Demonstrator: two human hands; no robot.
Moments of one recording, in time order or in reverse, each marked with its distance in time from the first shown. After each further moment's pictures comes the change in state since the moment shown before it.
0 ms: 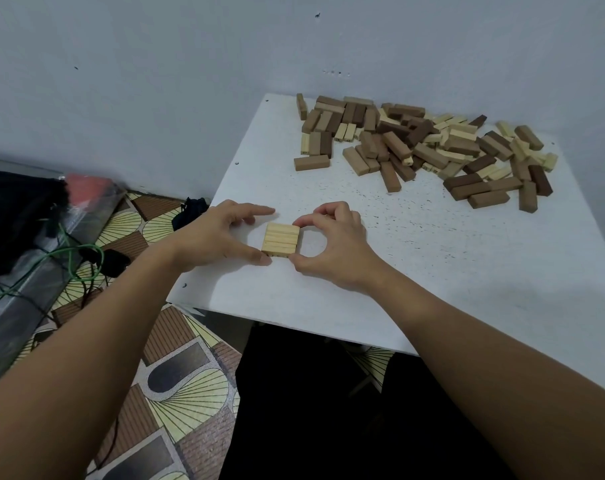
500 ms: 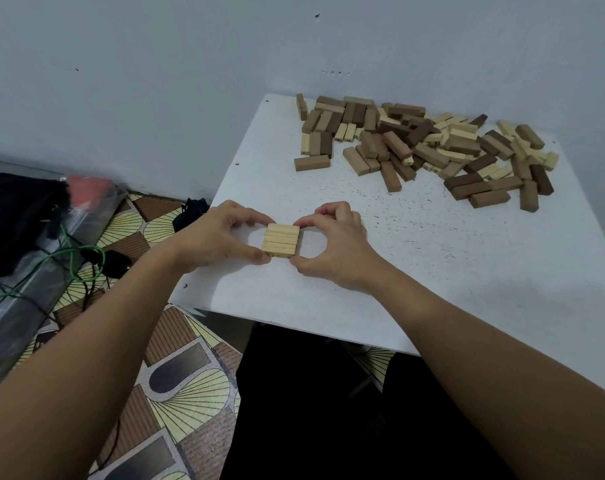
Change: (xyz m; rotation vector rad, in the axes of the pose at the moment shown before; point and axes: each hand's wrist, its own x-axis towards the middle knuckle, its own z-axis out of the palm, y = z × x) left_hand 0.002 -0.001 0.001 -0.029 -0.007 0.001; right_hand 0.000 -0.001 -0.003 -0.007 -0.032 0.013
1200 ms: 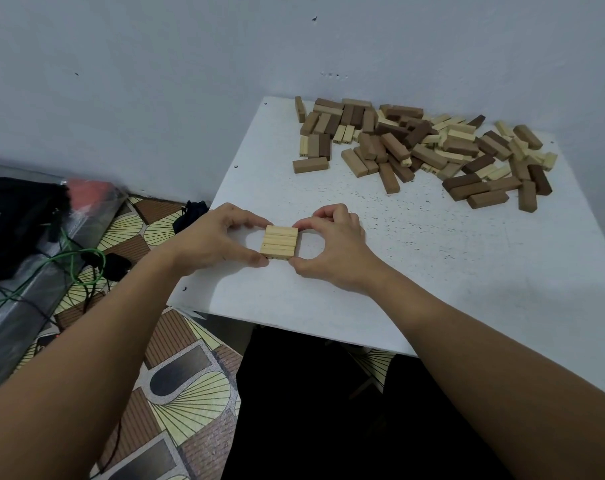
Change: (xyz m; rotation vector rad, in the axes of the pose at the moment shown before) left_hand -0.003 0.002 0.000 -0.053 0.030 -0.001; right_hand 0.001 -0.001 0.000 -0.027 -0.015 0.017
